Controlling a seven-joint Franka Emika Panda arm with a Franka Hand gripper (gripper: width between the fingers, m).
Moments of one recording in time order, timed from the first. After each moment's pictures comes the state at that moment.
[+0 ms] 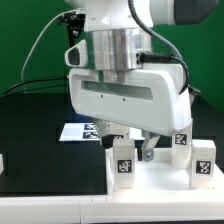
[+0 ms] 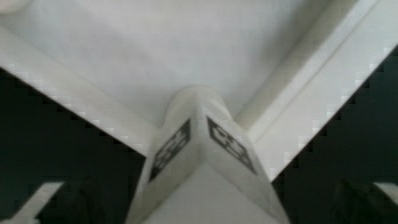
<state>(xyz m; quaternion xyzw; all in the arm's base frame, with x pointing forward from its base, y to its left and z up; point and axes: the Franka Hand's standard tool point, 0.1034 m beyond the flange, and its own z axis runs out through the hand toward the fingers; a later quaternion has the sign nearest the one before) 0.637 -0.001 0.082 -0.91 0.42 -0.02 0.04</state>
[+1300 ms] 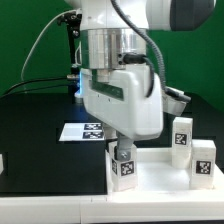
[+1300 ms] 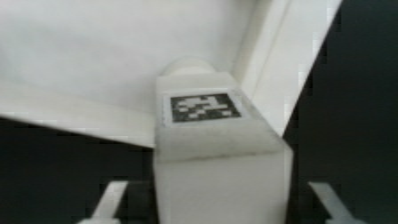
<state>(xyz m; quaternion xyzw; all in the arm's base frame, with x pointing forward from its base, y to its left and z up) 0.641 -0.010 0.081 -0.75 0.66 -0.04 0.04</state>
